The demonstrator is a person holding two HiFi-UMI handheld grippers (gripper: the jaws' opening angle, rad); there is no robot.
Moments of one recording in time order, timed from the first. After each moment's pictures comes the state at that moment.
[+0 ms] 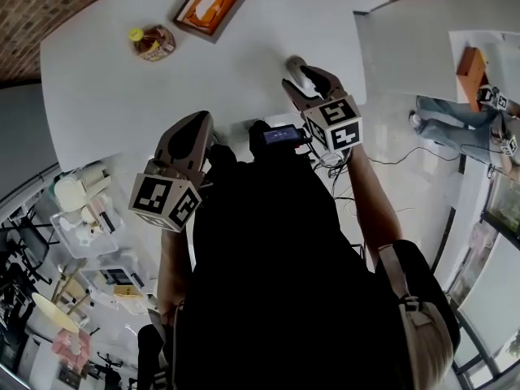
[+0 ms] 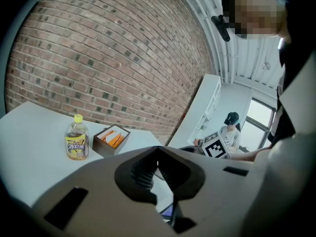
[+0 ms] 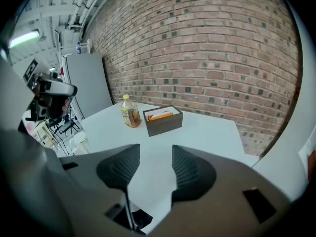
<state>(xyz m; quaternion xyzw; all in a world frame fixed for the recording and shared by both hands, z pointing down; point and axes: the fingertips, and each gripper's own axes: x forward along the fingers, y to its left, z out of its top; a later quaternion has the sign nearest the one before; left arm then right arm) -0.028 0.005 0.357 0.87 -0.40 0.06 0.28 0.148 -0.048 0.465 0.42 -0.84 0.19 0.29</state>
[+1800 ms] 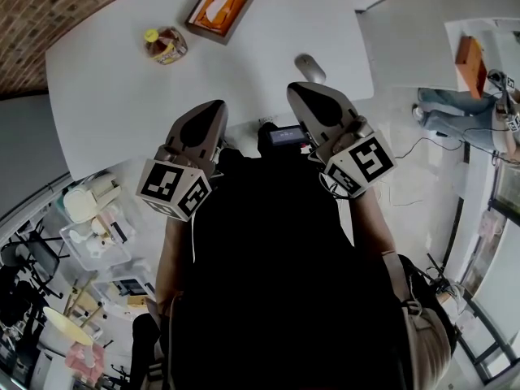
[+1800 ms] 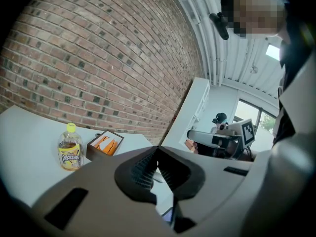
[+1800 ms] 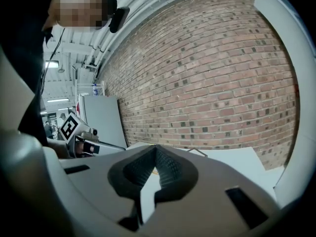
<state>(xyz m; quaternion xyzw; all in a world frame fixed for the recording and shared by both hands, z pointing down) -0.043 -0.006 0.342 0.90 -0.35 0.05 0.26 0.064 -0.007 0.307 0.42 -0.90 0.14 0.07</state>
